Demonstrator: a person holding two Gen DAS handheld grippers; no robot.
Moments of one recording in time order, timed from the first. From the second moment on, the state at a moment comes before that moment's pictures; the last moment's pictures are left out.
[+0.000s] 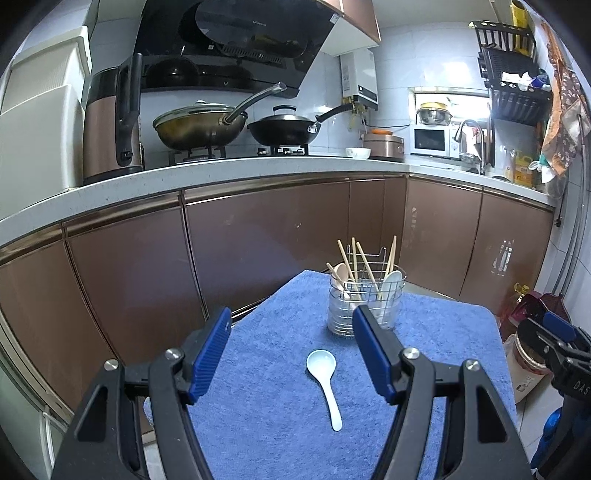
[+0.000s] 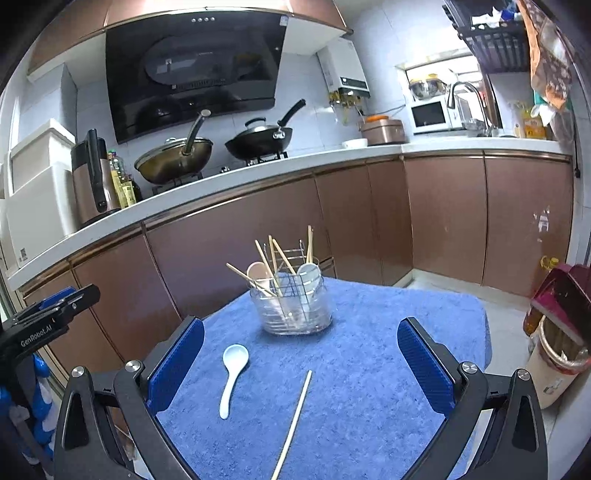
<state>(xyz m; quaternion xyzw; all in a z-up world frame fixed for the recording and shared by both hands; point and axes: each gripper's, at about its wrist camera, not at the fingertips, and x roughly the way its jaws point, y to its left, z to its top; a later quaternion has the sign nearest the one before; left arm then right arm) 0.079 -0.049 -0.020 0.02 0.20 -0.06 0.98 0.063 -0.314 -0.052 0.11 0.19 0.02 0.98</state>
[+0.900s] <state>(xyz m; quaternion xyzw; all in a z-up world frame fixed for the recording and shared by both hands) 0.182 -0.007 -0.106 -0.12 0.39 -0.14 0.90 0.119 -0.324 -0.095 0.12 0.29 0.00 0.95</state>
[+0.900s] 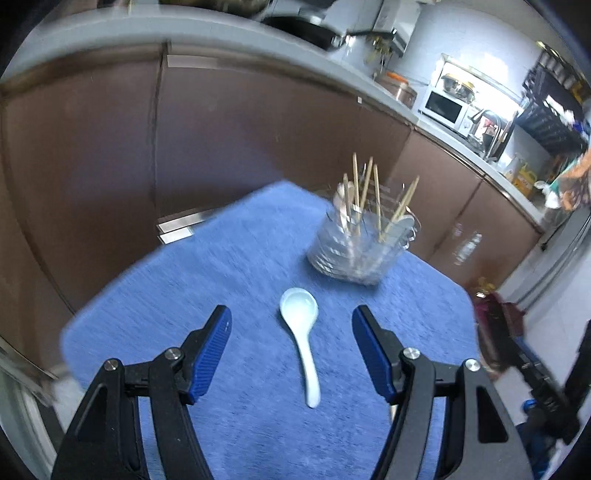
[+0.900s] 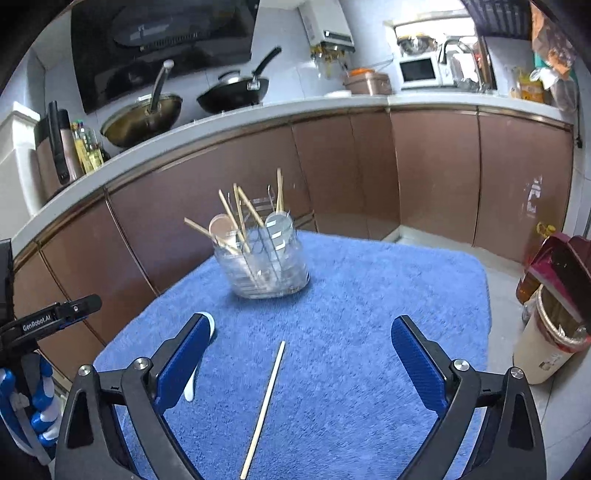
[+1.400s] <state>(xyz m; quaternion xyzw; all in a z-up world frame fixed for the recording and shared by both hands) 0.279 -0.027 -0.178 -0.14 0.50 -0.22 0.82 0.213 -0.311 -0.163 0.14 0.48 0.10 0.86</state>
